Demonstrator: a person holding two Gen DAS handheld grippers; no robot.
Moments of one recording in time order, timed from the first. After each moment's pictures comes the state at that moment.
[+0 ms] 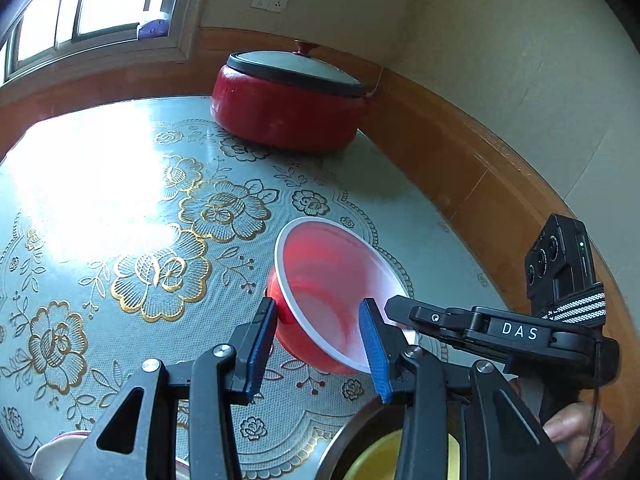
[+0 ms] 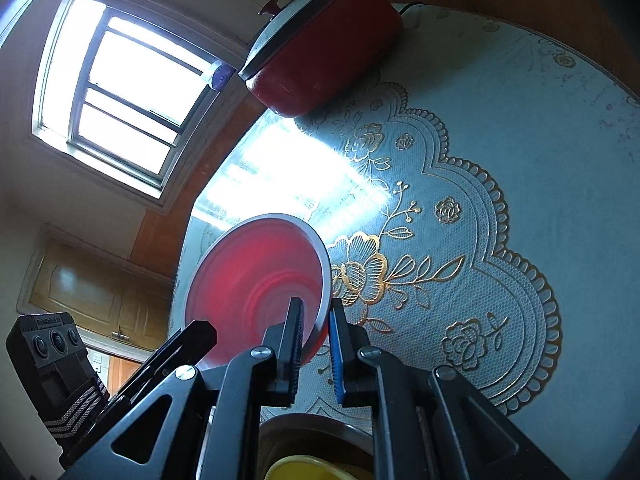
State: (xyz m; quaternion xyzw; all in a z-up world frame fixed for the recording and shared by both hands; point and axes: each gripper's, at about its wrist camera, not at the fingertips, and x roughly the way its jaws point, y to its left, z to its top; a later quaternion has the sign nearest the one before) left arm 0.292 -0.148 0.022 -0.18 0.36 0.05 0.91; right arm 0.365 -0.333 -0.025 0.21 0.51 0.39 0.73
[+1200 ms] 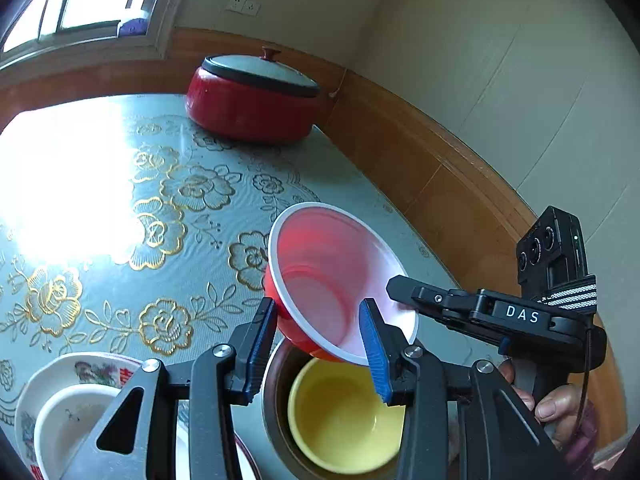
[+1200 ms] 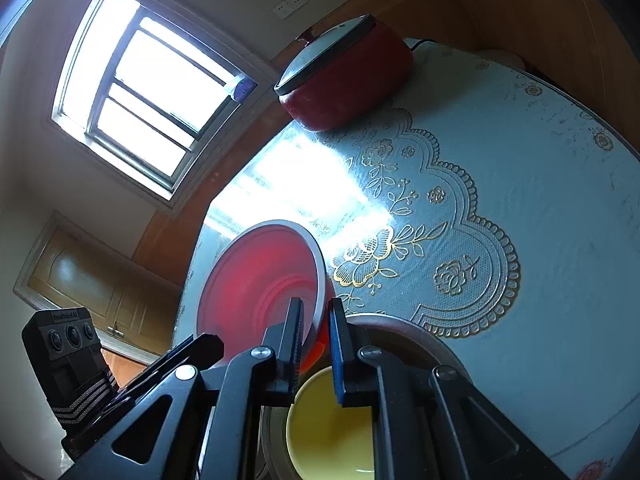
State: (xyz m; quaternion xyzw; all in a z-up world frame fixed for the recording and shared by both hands) left arm 0.223 -0.172 0.040 -0.20 0.35 -0.02 0.91; right arm 0.298 -0.369 0.013 0.19 0.47 0.40 0.76
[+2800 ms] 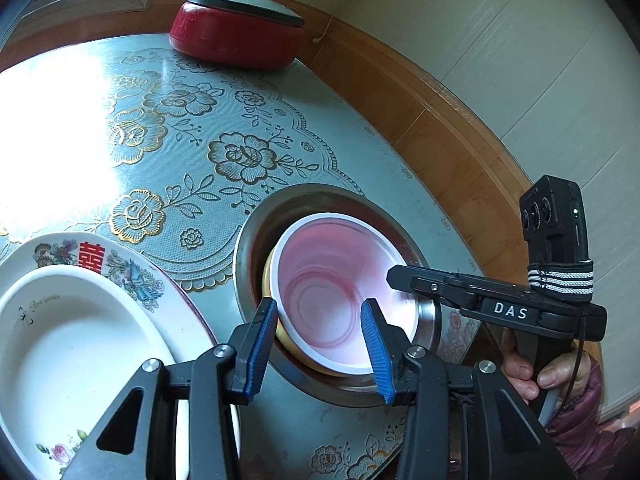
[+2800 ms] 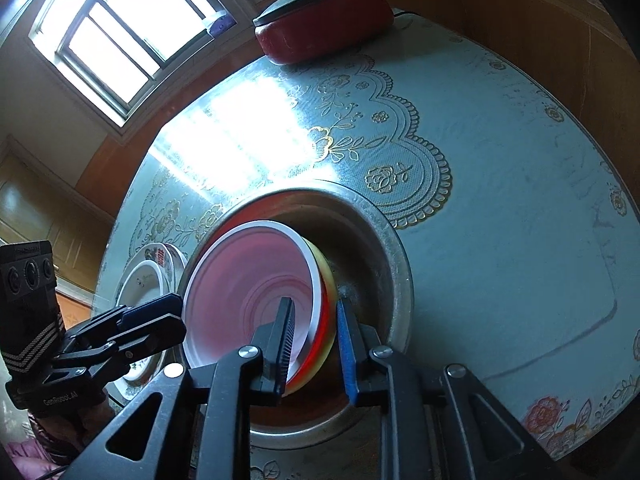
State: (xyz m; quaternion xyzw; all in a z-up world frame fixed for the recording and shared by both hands) left arm 0.178 -0.200 0.003 -0.21 0.43 -0.07 0.87; right arm 0.245 -0.390 -0.020 0.02 0.52 0.35 0.78
